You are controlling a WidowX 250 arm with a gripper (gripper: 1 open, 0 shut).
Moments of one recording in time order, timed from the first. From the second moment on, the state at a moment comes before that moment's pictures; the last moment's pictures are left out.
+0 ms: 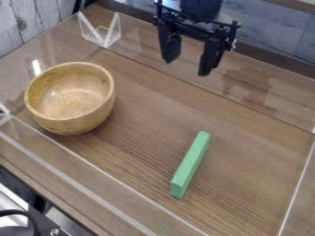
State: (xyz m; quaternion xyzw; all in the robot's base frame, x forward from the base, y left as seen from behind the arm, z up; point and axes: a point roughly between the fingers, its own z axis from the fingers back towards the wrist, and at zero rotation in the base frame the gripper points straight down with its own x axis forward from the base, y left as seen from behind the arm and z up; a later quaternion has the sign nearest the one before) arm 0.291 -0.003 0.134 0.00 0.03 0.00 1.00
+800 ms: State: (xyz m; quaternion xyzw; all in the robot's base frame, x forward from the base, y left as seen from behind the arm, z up) arm 0.215 -0.005 0.094 -0.01 0.08 0.06 1.00
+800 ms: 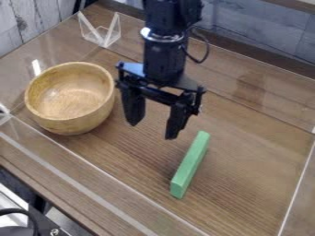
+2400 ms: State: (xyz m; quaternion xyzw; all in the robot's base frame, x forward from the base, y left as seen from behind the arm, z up) arm 0.224 -0.063 0.024 -0.03 0.00 0.13 0.99
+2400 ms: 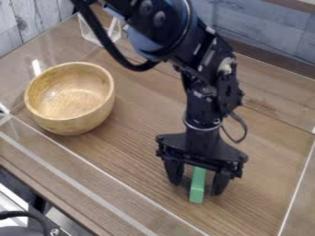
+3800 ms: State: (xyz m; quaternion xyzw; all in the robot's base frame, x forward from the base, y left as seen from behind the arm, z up) arm 0.223 -0.050 0.020 -0.04 -0.03 0.11 0.99
